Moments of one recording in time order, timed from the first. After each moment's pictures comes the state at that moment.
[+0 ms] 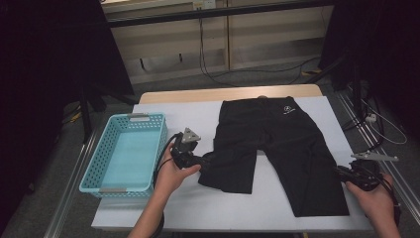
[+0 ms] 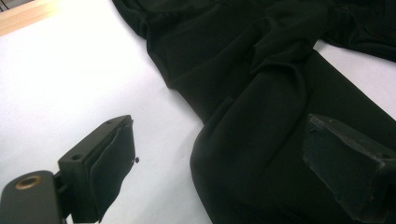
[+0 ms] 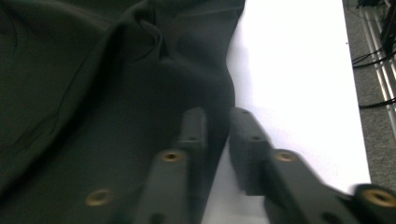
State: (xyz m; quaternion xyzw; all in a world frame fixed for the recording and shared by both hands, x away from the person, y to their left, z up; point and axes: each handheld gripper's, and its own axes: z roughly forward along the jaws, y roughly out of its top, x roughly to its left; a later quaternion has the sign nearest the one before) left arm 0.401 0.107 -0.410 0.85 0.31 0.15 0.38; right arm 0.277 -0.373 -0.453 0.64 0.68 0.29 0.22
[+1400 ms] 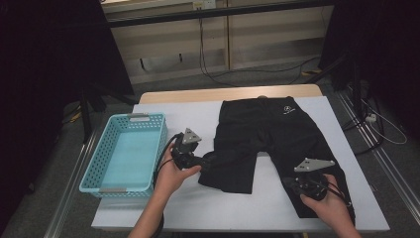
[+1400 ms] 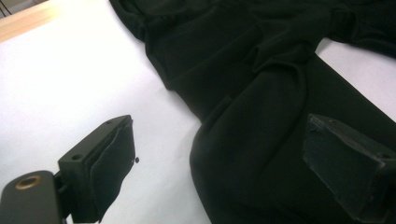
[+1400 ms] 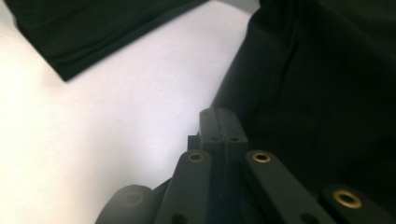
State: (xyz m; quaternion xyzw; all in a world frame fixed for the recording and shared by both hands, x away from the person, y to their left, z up) left arm 0.397 0.104 -0.407 0.86 0.31 0.16 0.38; right arm 0.280 -0.250 -0.452 0.46 0.81 0.34 0.15
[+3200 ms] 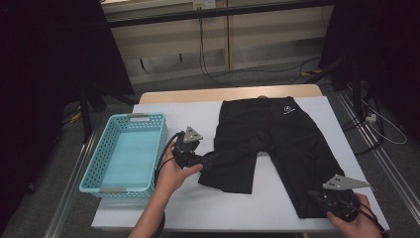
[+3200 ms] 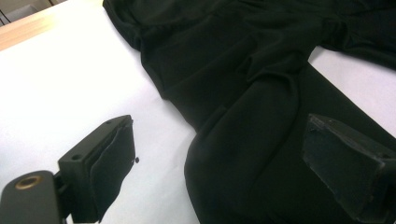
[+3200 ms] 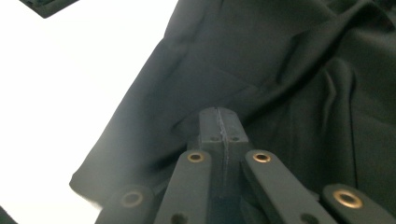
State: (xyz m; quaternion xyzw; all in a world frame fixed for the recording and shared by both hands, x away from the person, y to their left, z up) left arm 0.398 0.101 -0.401 0.85 0.30 0.16 0.39; right arm 0.224 -0.296 -0.452 0.49 0.79 0.32 0.18
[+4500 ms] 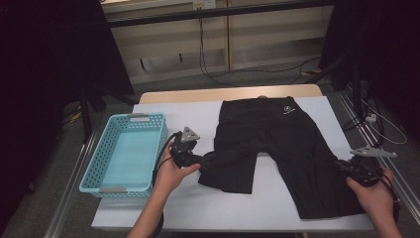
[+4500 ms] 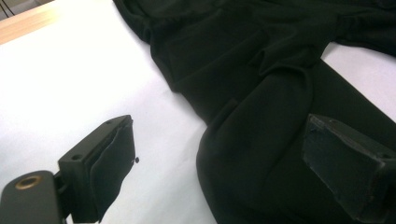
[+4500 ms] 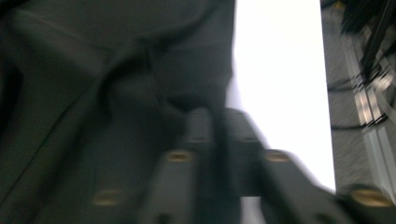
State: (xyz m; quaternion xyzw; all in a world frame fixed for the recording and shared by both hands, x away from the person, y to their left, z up) left arm 0.402 0.109 -0.407 0.85 0.32 0.15 0.39; right arm 0.286 -0.370 -0.446 0.60 0.70 0.28 0.27
